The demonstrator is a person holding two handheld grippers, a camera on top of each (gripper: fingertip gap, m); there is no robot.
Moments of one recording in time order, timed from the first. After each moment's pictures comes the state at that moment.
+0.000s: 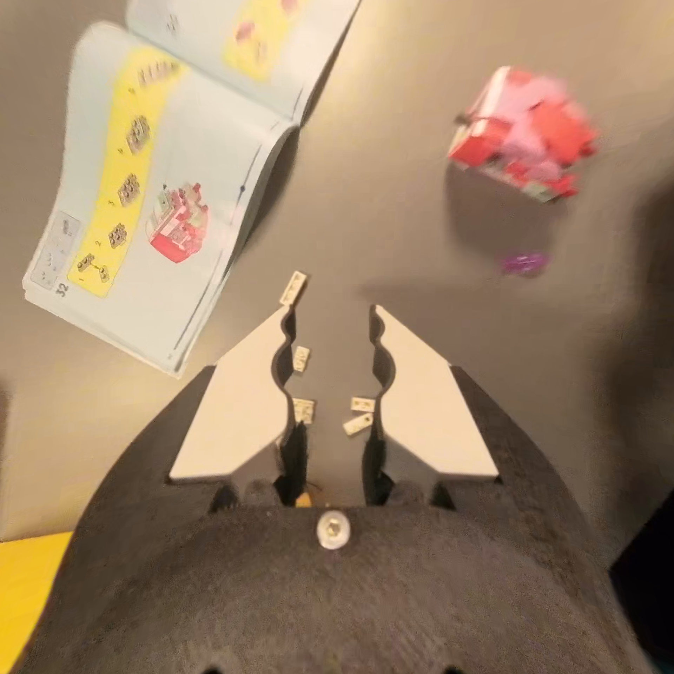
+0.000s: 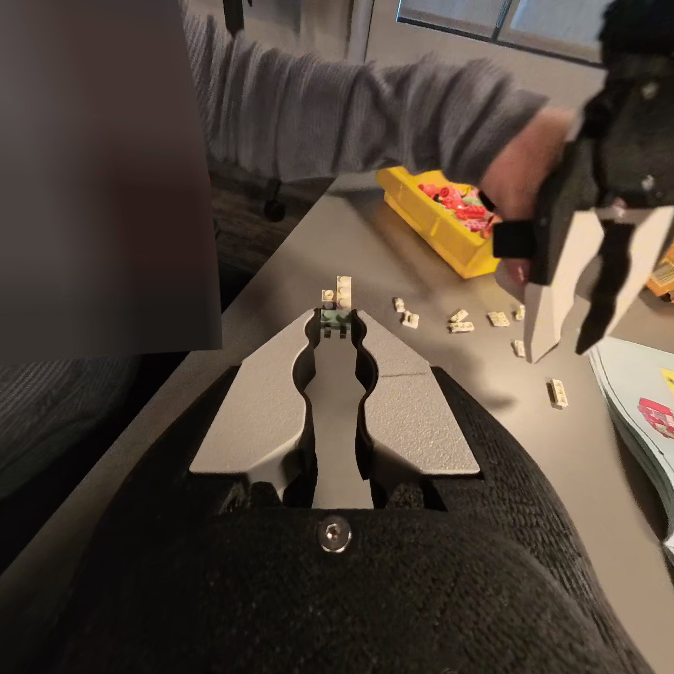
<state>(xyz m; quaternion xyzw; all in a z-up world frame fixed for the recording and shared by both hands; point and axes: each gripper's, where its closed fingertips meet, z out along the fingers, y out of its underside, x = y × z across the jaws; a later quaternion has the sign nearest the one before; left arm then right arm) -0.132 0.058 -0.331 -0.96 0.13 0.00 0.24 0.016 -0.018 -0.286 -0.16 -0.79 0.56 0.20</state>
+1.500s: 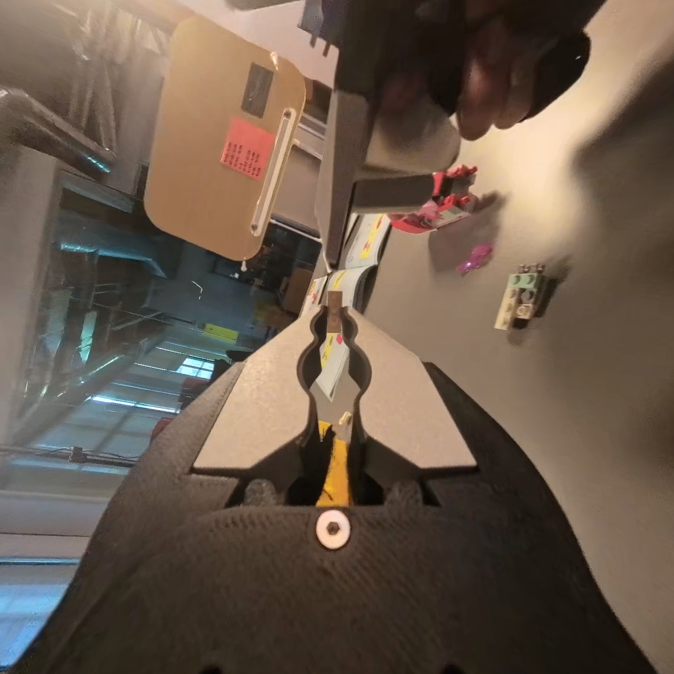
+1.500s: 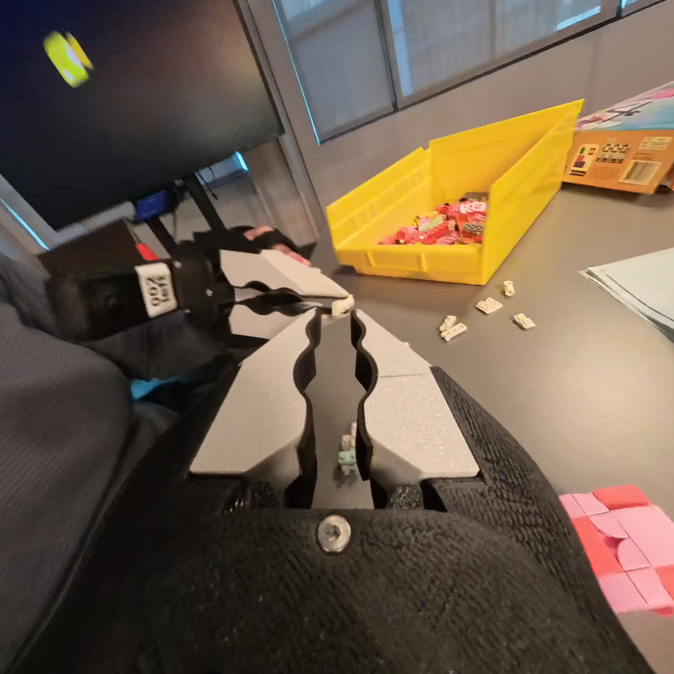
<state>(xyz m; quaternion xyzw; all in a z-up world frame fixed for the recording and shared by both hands) -0.034 -0.009 -0.273 -0.69 0.30 0.45 0.49 -0.024 -0.005 -0.259 -0.35 -0.64 0.68 0.12</state>
